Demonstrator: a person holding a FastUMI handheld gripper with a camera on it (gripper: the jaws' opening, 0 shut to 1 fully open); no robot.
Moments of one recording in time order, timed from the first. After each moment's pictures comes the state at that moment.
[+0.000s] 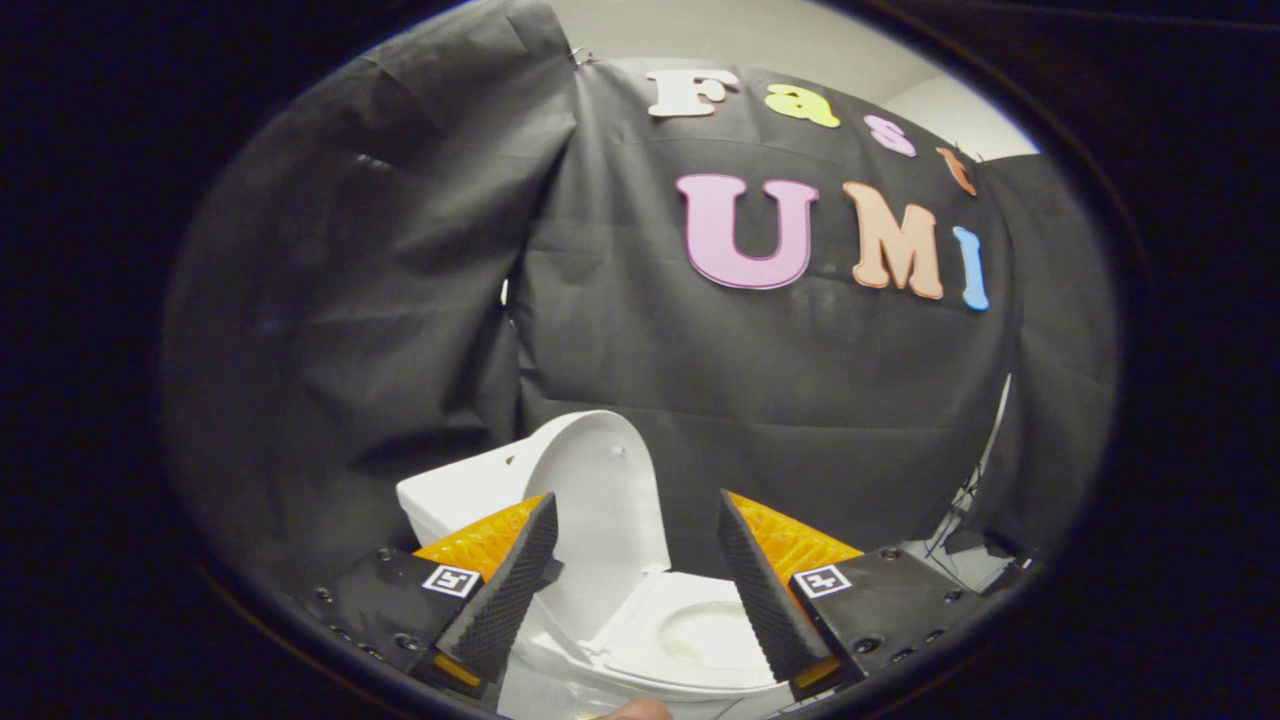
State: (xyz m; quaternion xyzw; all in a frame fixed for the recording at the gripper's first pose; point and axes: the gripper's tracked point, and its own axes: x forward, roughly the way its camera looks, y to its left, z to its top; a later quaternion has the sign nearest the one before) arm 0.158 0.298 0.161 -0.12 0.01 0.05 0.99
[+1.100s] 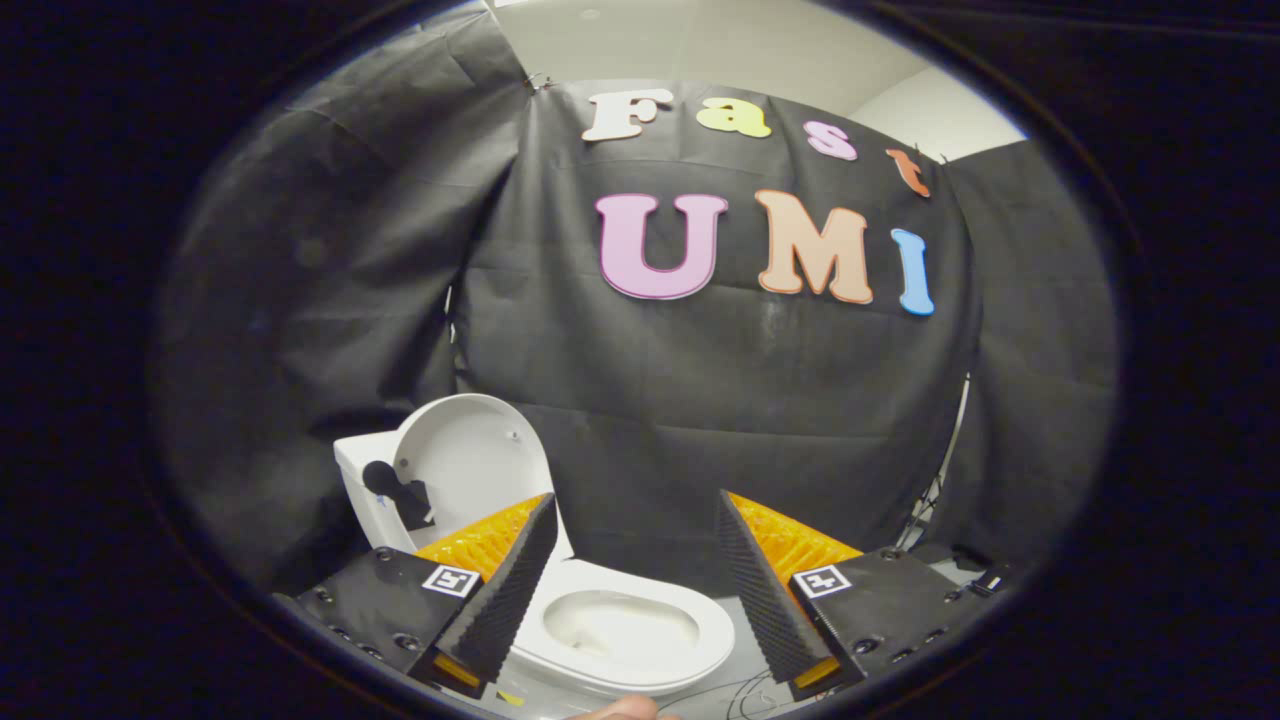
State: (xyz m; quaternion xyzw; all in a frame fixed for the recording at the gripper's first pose) arm 0.117 0.114 0.176 -0.11 -0.02 0.03 0.99
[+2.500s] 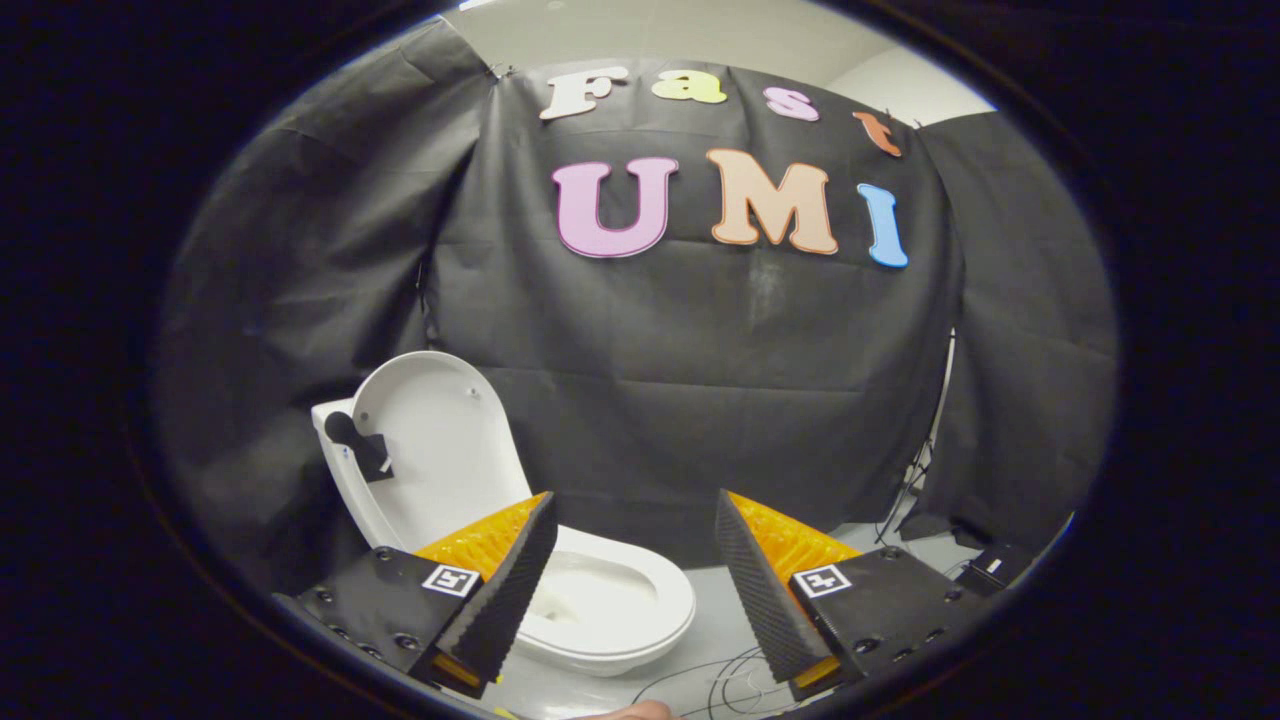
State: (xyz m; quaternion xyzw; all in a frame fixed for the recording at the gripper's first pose) arm 0.107 0.035 0.149 -0.10 0.02 0.03 0.99
